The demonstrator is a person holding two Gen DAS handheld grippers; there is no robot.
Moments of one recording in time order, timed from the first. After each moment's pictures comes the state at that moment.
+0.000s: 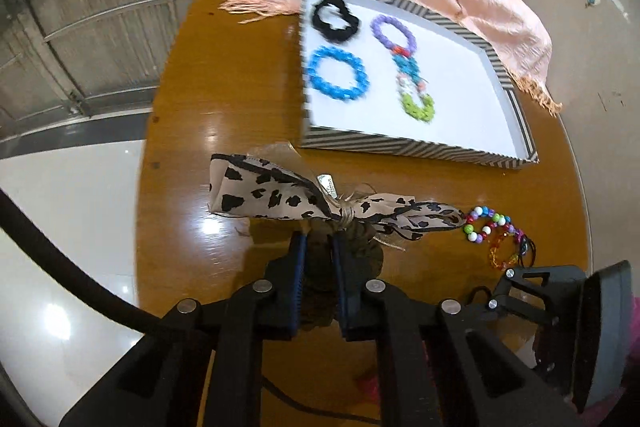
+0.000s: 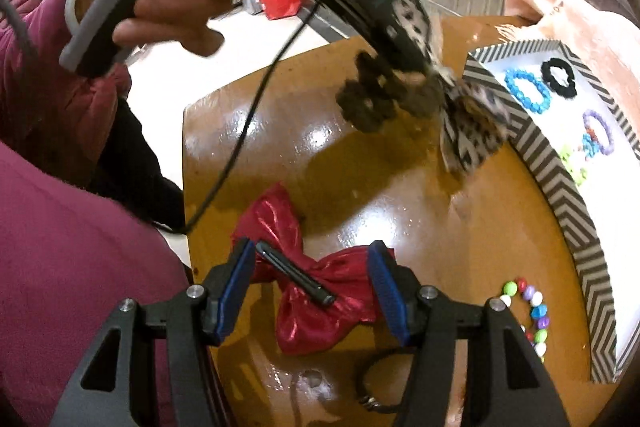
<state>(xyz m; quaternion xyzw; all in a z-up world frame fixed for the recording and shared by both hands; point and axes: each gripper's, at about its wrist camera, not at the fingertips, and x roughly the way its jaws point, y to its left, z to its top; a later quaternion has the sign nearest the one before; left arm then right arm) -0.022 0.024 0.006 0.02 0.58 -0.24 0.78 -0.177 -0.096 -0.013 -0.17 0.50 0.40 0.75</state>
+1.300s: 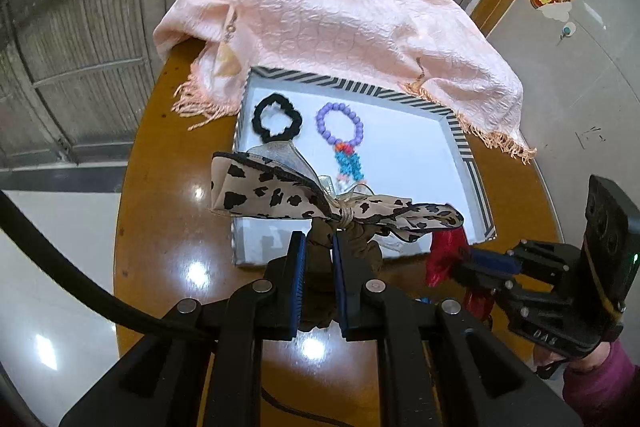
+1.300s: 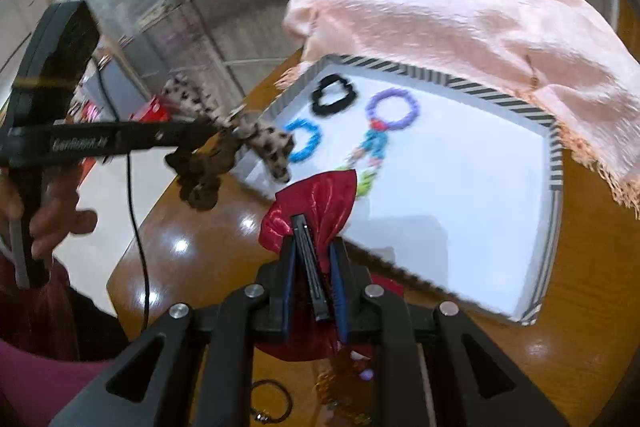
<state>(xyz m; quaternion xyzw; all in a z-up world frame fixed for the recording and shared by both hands) 0.014 -0.044 0.062 0.00 0.51 -0.27 0.82 -0.100 -0.218 0.048 0.05 0.46 0.16 0.87</state>
